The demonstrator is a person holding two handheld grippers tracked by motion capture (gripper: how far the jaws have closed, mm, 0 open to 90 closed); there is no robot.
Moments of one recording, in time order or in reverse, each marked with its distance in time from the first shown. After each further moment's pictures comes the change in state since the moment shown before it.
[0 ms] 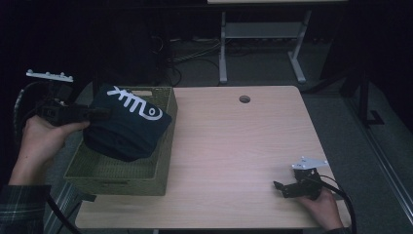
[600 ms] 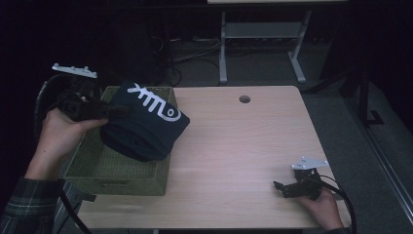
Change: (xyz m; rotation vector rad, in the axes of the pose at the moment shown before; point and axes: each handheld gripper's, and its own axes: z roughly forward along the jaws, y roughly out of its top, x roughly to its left) left arm -0.036 0.025 0.012 0.024 -0.037 0.106; right arm 0.000 0.000 0.000 -0.001 -0.001 0.000
